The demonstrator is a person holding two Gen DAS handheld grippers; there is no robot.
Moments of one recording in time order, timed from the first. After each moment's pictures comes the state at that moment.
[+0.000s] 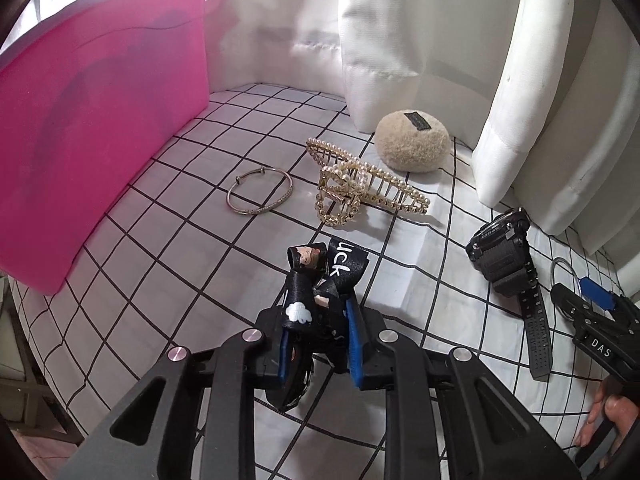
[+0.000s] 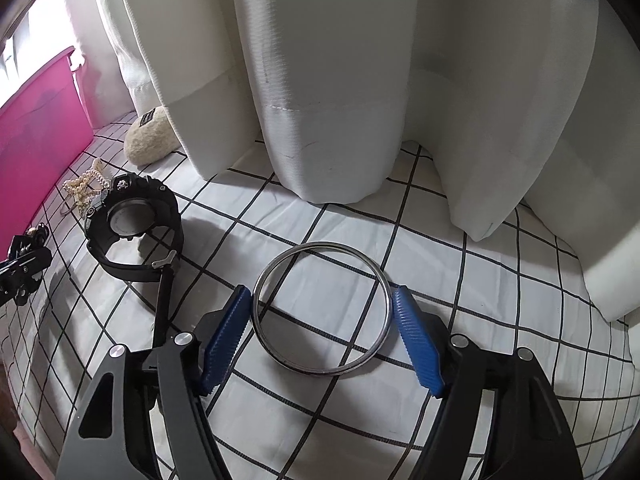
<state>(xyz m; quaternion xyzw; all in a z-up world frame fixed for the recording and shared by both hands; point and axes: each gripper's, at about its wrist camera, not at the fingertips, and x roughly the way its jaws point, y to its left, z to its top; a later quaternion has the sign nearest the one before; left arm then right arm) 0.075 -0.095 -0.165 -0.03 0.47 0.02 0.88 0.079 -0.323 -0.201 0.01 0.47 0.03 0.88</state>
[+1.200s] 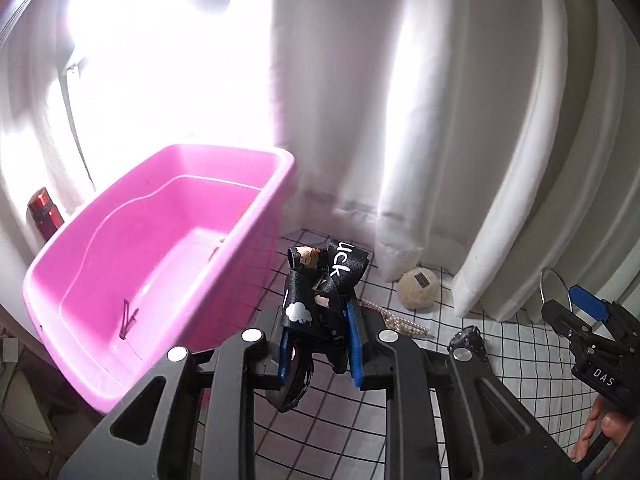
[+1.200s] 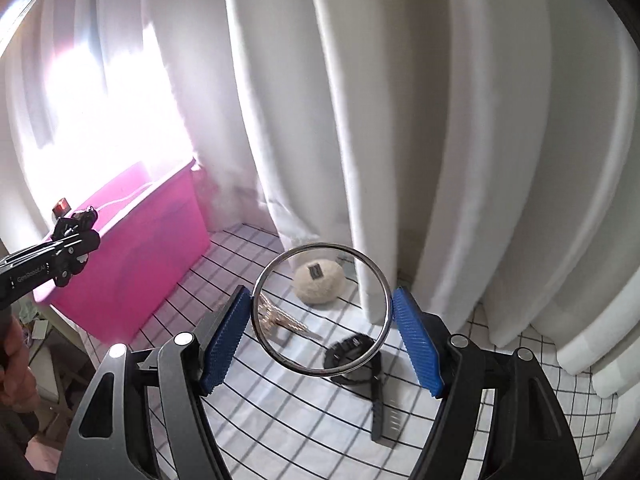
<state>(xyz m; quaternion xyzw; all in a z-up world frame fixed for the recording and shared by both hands) 0.064 0.018 0.020 -0.02 0.35 -0.02 0.94 0.041 -0.195 -0.002 0.02 0.34 0.09 0.93</state>
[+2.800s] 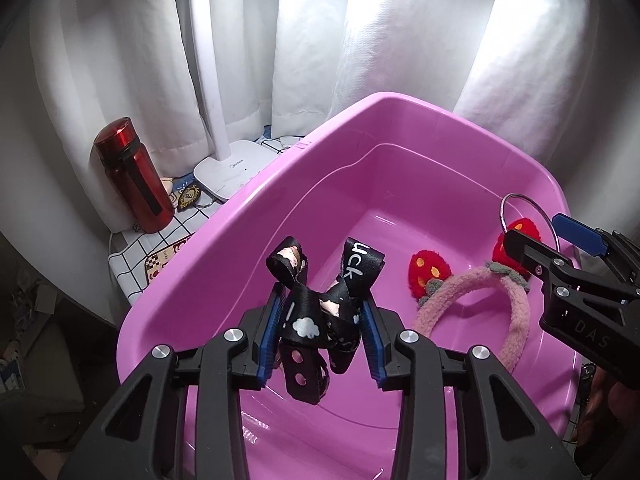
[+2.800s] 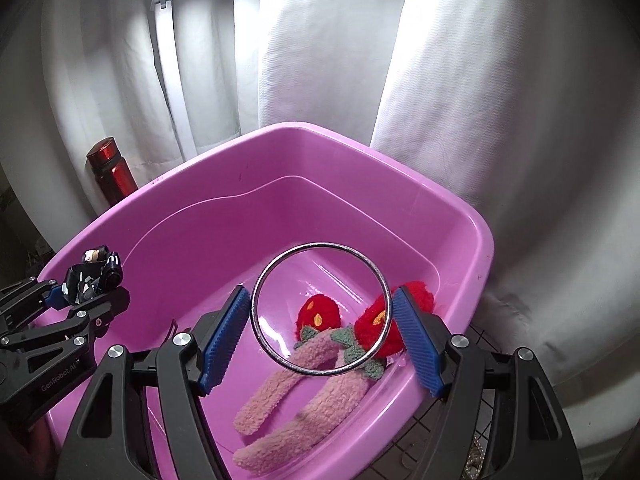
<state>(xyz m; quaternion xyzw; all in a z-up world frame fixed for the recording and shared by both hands) 0.128 0.249 -0.024 -0.07 0.43 0.12 0.89 0.207 0.127 -0.016 -0.10 0.40 0.22 0.89</state>
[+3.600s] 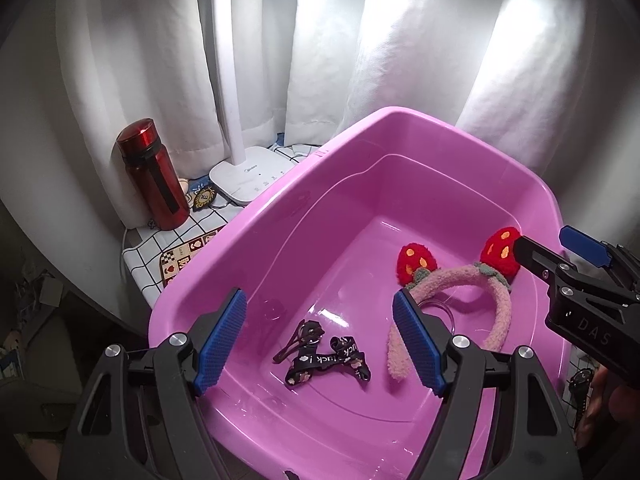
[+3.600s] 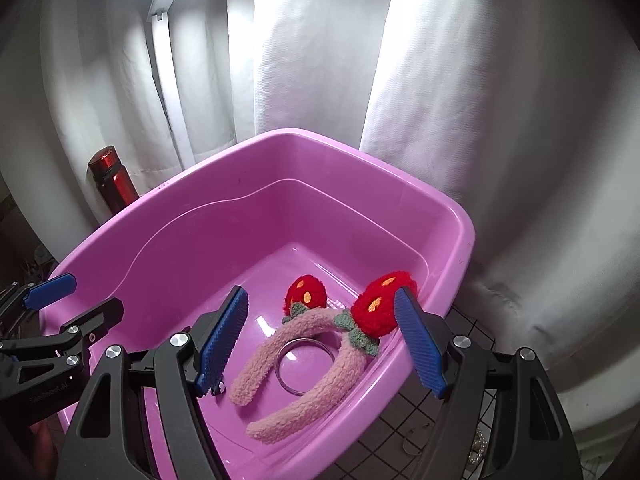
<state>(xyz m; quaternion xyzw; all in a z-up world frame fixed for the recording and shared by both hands) 0.104 0.250 -0.012 -0.08 0.41 0.13 0.90 0.190 0.117 -0.005 -0.09 0.39 0.21 0.89</state>
